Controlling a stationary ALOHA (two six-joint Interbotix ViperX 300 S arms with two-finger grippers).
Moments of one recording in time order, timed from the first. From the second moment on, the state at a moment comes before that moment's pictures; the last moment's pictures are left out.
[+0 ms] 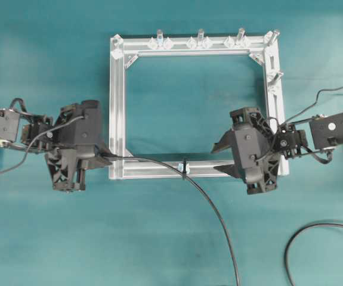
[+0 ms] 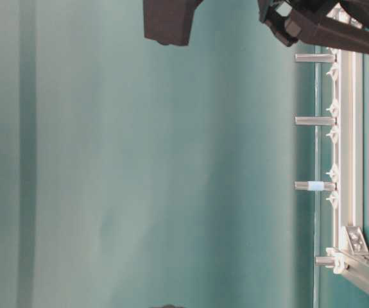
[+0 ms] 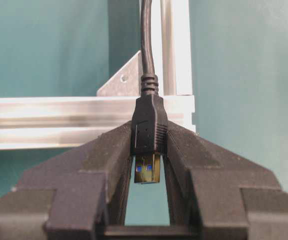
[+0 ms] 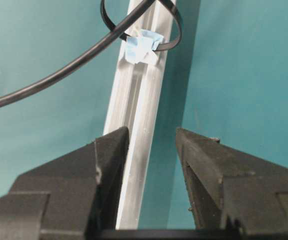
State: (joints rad) left arm -0.10 -0.21 0.95 -0.07 0.14 -0.08; right arm 0.09 -0.06 0.88 -0.12 -0.11 0.16
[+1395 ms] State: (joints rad) left arm -0.19 -0.09 0.99 -0.07 0.06 -0.11; right arm 0.09 -0.06 0.88 -0.12 -0.11 0.16
